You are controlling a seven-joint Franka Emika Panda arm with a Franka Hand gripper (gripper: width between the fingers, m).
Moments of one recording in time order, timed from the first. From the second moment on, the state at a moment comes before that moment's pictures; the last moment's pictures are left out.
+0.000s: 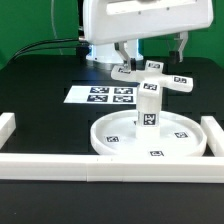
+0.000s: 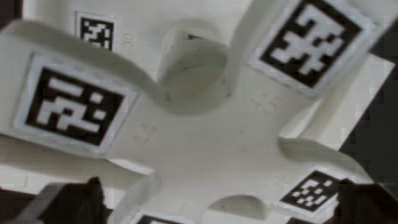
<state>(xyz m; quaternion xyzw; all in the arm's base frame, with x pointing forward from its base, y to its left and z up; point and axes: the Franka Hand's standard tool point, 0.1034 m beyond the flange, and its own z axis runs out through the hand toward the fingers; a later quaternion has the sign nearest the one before) 0.561 0.038 0.128 -0.98 -0.20 -0.07 0.05</state>
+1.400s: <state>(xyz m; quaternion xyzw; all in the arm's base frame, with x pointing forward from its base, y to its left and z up) 0.554 0.030 0.108 -0.97 -0.25 -0.06 0.04</state>
